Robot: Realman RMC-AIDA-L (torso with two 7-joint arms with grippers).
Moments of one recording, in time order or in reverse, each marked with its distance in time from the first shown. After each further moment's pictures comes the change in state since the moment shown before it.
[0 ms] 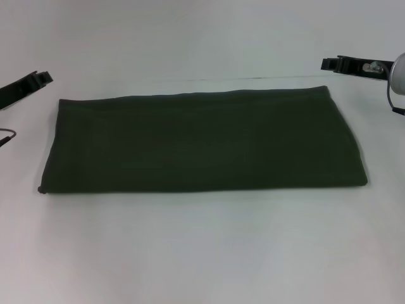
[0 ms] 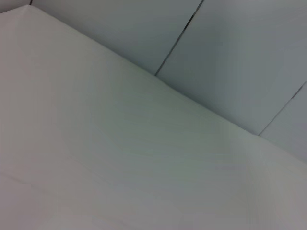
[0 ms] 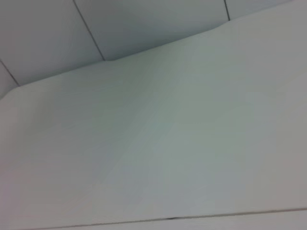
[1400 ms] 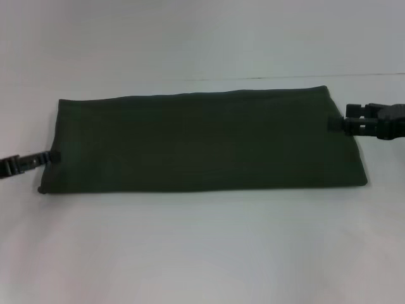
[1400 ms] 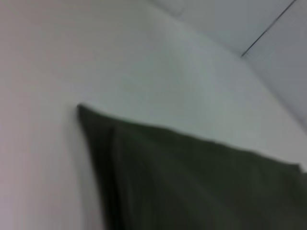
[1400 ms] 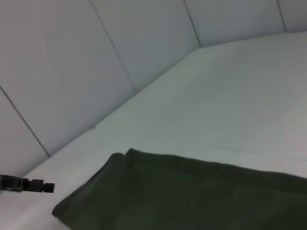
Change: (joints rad) left arm 0.263 0.102 0.238 0.128 0.080 0.573 -0.119; right arm -0.269 -0.094 -0.001 -0.153 0.180 -0.795 -0.362
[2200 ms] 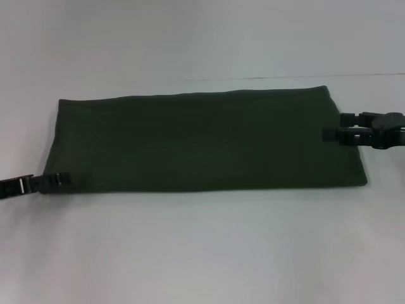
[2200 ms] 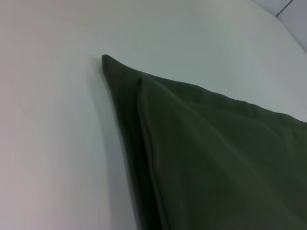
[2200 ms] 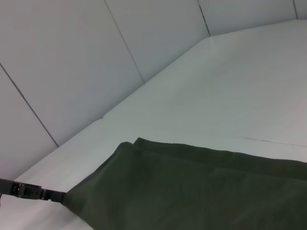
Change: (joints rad) left arm -0.016 -0.016 0.066 -0.029 0.074 -0.096 -0.048; right arm -0.001 0.011 -0.002 0.008 -0.018 -0.011 -0.008
